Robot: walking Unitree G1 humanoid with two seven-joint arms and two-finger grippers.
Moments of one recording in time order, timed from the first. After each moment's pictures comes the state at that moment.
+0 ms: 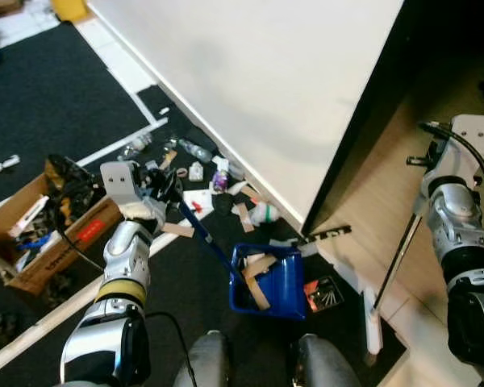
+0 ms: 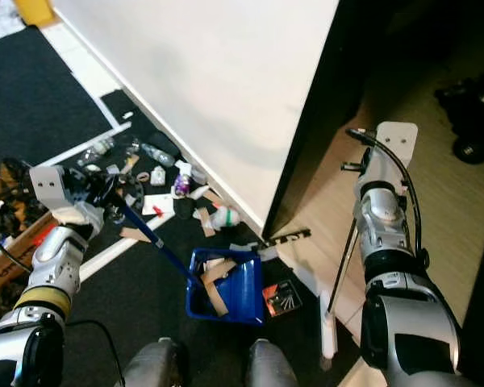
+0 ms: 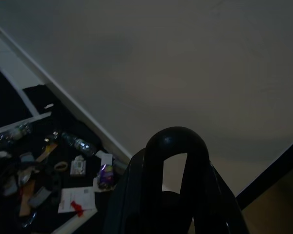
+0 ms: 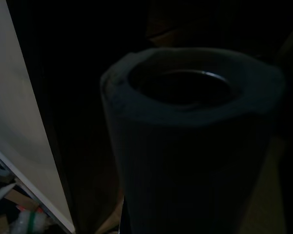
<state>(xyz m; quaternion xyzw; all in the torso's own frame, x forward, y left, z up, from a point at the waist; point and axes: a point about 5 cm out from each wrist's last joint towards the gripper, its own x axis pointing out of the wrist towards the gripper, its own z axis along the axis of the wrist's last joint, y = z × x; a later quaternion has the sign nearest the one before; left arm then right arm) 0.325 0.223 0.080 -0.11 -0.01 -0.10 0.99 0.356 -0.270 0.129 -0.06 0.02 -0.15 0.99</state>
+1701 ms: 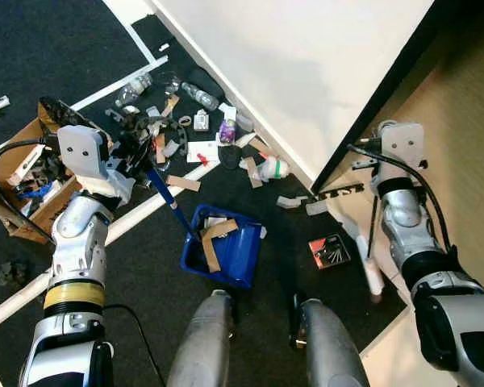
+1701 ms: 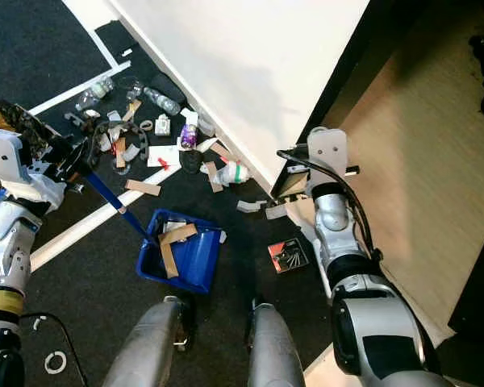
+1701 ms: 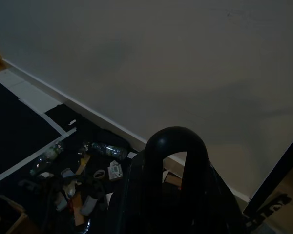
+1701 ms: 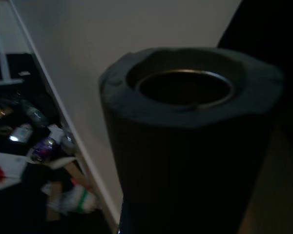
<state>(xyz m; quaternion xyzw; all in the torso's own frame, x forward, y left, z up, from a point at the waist) 0.316 0.246 0.150 0.03 -0.09 -0.14 0.98 0.358 -0.186 0.123 -0.12 -0.10 -0.01 0.99</state>
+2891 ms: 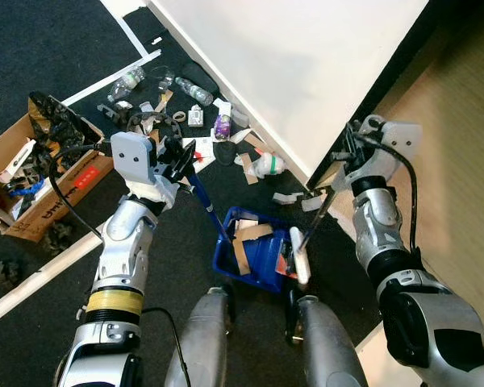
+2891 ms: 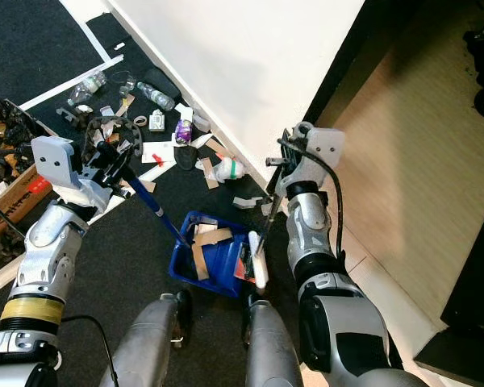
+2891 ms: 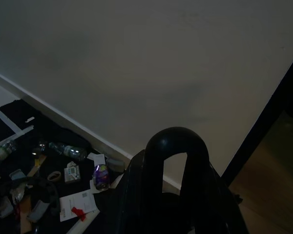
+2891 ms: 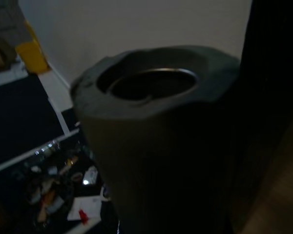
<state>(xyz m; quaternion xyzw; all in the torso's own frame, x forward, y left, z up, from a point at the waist) 0.317 0.188 0.140 -0.01 -0.09 -0.19 0.98 0.362 -0.151 0.133 0.10 -0.15 0.04 0.98</state>
